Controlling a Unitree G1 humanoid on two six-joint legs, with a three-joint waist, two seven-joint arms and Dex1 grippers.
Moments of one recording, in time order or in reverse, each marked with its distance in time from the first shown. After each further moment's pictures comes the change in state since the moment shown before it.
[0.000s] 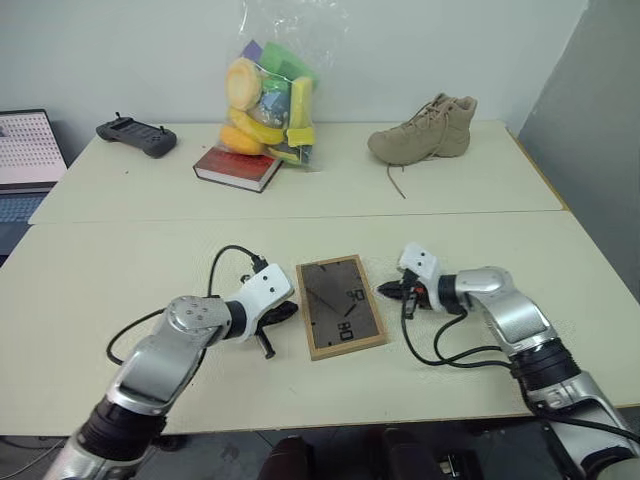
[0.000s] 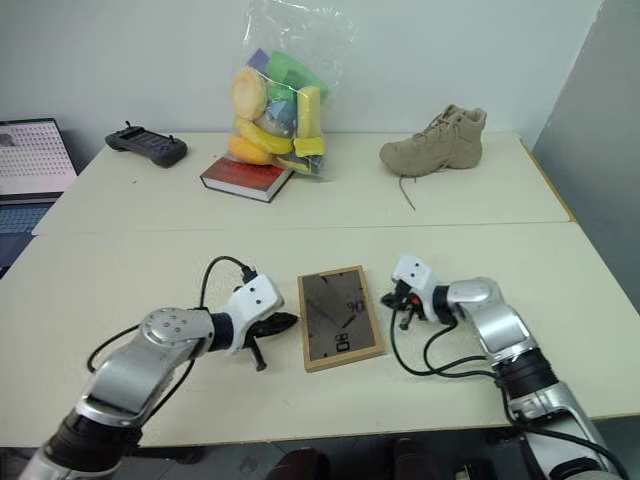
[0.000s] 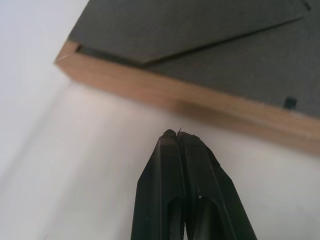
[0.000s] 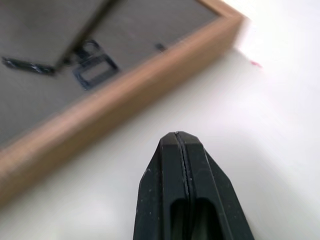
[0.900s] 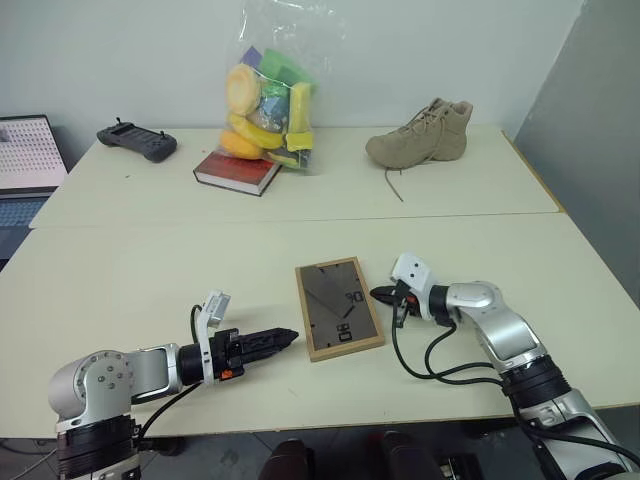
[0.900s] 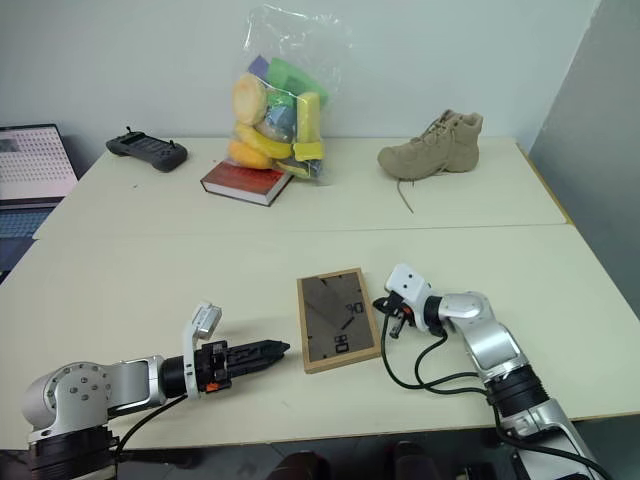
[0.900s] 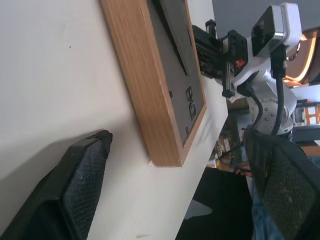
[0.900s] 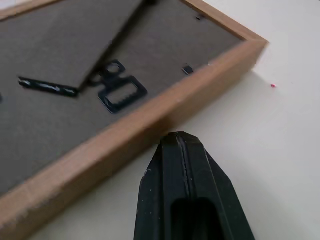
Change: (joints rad) left arm 0.072 -0.333 0.580 0.270 -0.781 0.792 0.141; right arm 0.081 0.152 0.048 -0.058 -0.020 -0.021 -0.099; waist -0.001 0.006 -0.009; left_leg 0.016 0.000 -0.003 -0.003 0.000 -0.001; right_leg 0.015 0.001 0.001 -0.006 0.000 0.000
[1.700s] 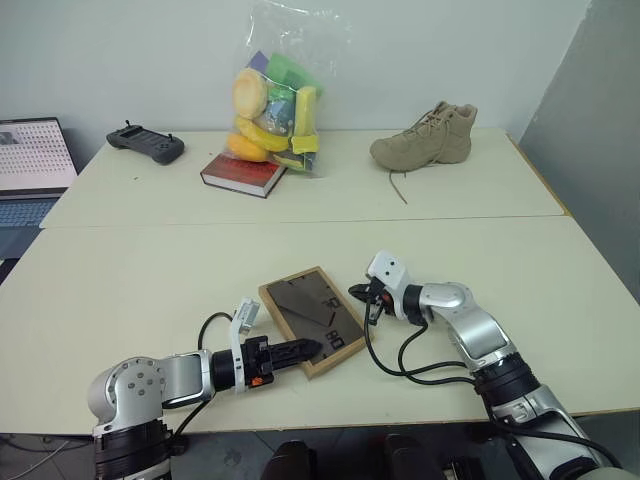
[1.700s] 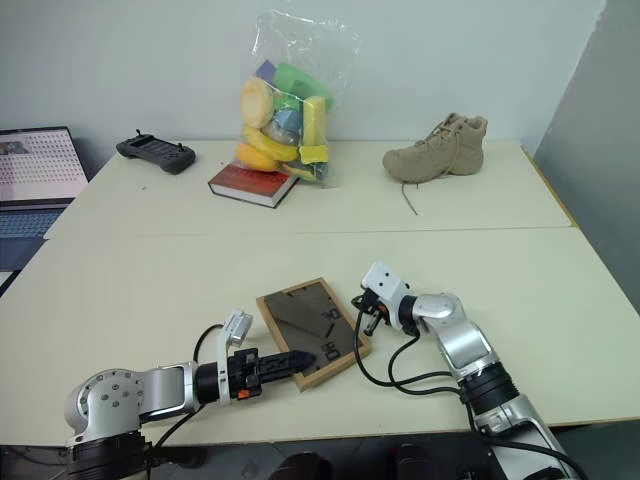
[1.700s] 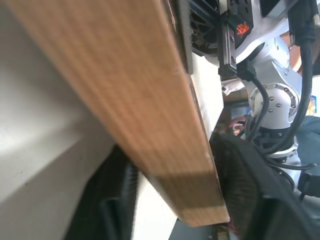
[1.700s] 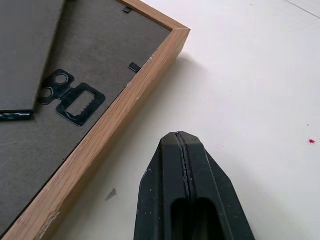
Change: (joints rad) left arm 0.031 -0.095 -0.040 -0.080 -0.079 0.002 0.127; right arm -0.038 0.101 0.002 0.041 0.000 0.035 -0.092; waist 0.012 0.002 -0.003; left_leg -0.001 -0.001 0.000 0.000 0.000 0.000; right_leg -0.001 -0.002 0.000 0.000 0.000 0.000
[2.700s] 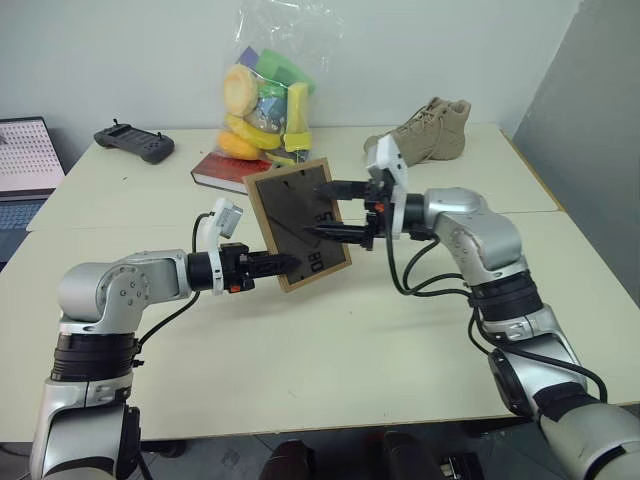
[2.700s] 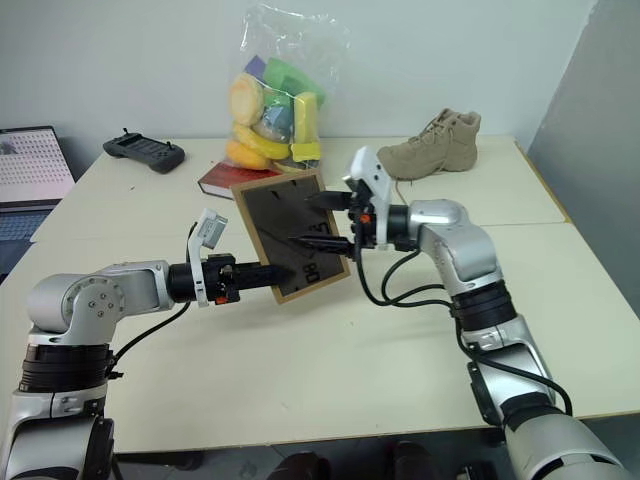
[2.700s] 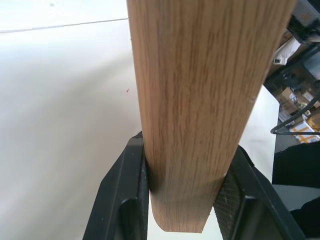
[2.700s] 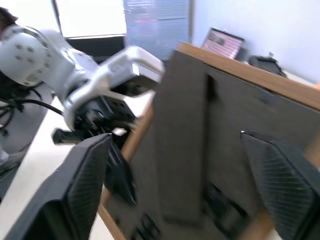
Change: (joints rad) left arm -0.418 0.367 -0.288 0.191 0.195 -0.450 -0.291; right arm -0.453 0.056 -0.130 0.042 0.326 0.088 0.287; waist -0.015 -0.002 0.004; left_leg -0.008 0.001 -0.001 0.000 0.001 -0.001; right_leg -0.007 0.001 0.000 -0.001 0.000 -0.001
